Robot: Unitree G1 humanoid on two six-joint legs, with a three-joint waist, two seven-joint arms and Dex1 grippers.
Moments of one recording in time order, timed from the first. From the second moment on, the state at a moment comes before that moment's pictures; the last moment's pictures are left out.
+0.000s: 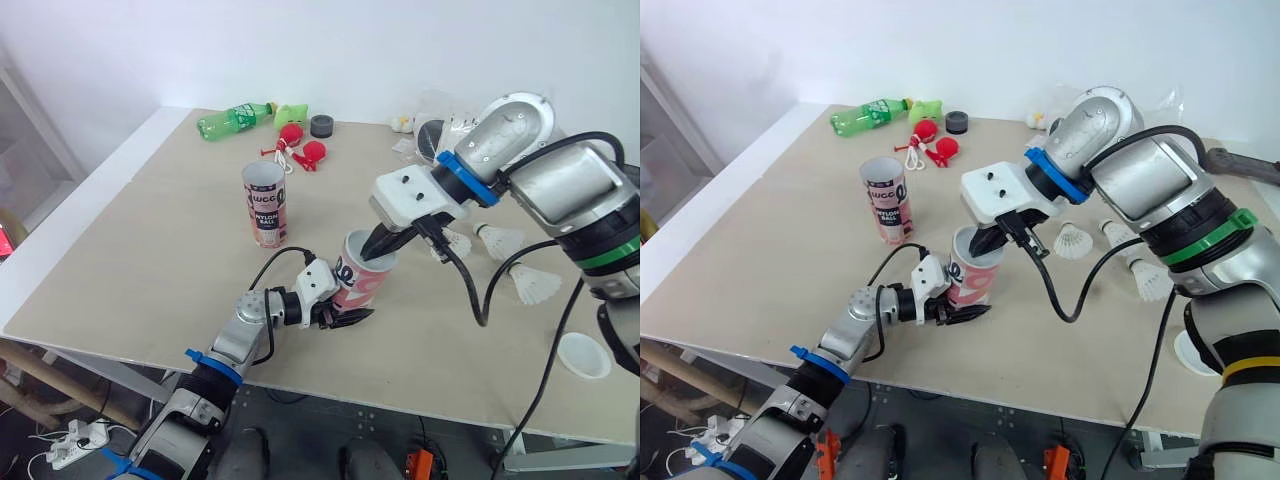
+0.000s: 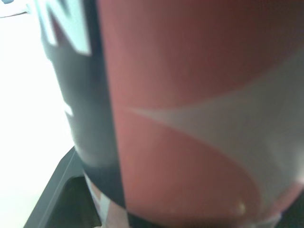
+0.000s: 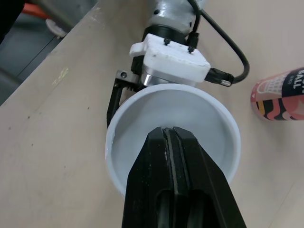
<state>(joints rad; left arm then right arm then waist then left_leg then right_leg) -0.51 0.11 -0.31 0.38 -0.13 -0.02 -0.90 -1.31 -0.87 0.71 0.10 0.27 0.25 1.58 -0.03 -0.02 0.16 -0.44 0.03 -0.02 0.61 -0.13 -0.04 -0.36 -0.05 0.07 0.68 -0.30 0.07</state>
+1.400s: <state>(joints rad) -0.61 0.03 -0.29 0.48 -0.15 -0.03 -0.93 -0.63 -0.94 -0.09 -0.30 0.67 0.87 1.26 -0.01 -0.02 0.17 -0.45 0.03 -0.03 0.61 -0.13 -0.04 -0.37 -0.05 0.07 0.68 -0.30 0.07</state>
